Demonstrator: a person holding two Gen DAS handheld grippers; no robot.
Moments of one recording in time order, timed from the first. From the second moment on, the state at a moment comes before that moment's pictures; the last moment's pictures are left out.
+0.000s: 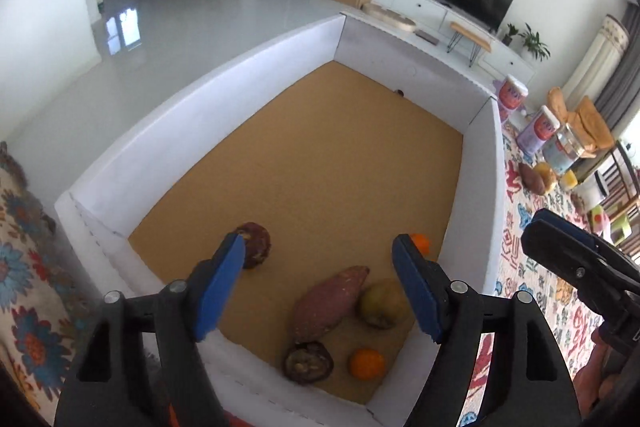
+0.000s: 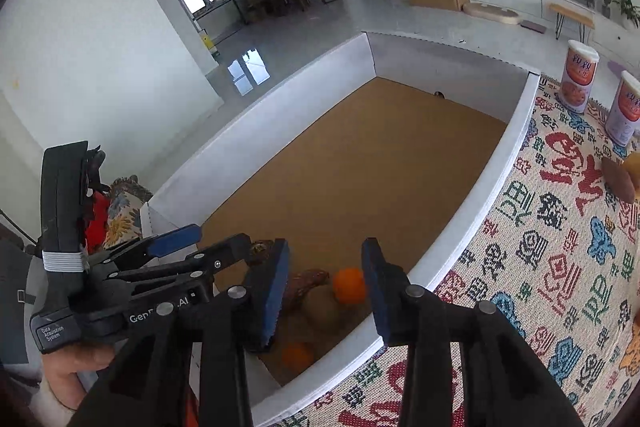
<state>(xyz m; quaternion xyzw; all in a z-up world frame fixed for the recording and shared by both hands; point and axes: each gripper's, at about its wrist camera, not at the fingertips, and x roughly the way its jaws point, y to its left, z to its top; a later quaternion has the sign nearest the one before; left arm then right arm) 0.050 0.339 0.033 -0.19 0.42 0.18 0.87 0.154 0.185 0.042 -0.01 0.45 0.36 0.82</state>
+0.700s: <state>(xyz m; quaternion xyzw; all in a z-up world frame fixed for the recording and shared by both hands) 0.089 0.012 -0.057 -0.02 0.47 -0.09 0.88 0.075 -0.219 -0.068 -0.05 0.43 -0.01 0.90</state>
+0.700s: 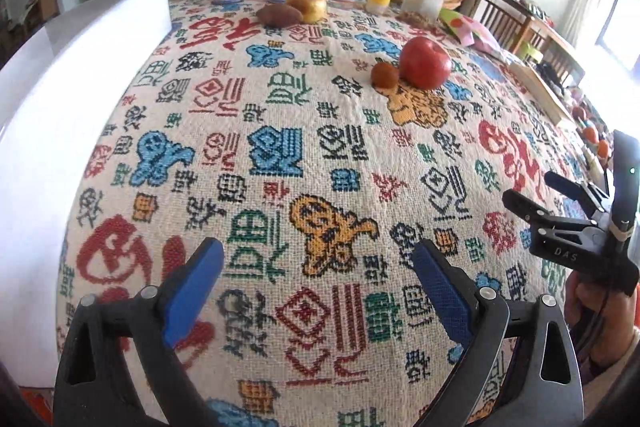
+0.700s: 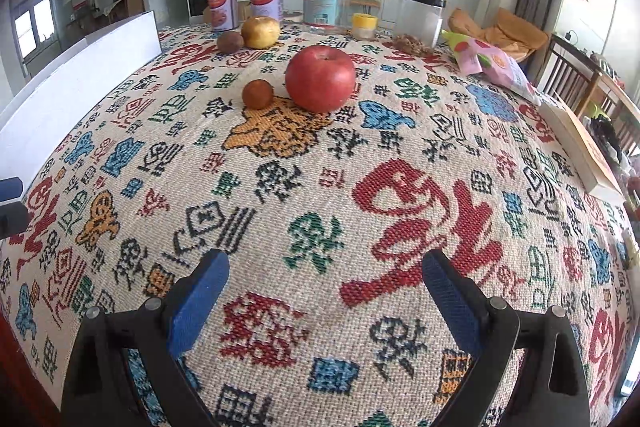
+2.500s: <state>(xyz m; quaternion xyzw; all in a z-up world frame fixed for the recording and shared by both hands) 0.124 -0.005 -0.086 0.02 0.45 -0.05 0.89 0.078 -0.261 -0.088 0.00 0.46 -0.05 0.89</state>
